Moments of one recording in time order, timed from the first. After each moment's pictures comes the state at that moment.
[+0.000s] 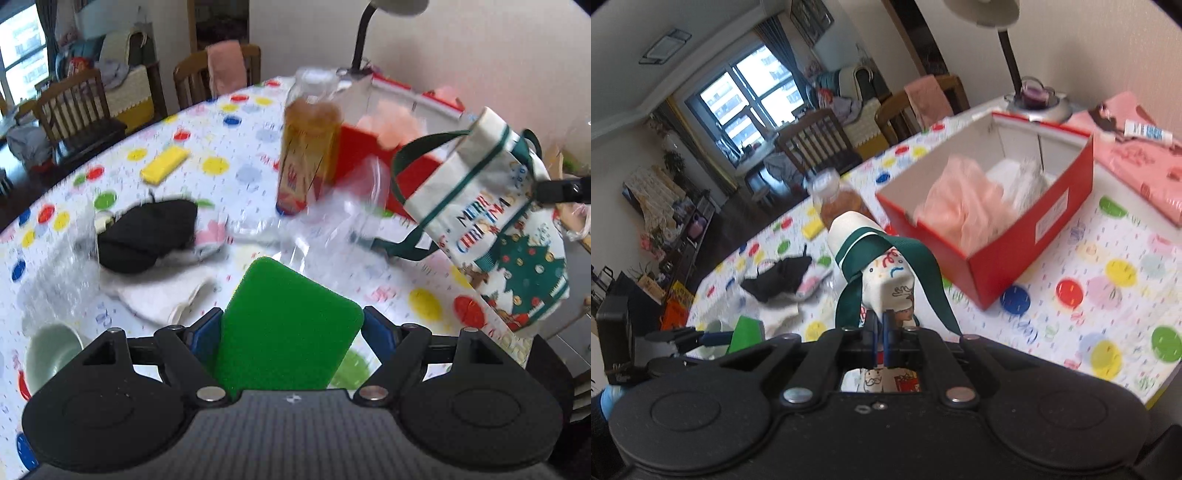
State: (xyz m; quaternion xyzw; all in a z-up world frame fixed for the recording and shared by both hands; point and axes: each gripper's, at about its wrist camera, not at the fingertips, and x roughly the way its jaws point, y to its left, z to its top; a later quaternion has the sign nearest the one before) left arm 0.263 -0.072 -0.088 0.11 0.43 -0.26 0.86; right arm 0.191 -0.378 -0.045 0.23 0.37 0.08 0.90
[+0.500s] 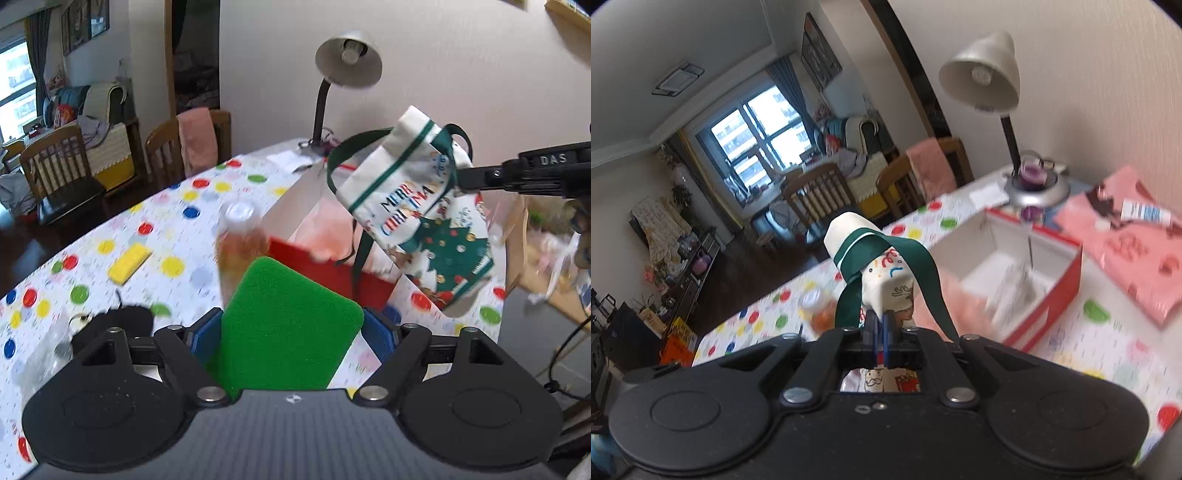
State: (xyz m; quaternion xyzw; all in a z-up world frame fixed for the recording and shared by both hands) left arm 0.274 -0.148 -0.004 0.09 0.36 -0.29 0.88; right arm 0.243 -0.440 0.016 0.22 0.30 0.08 0.93
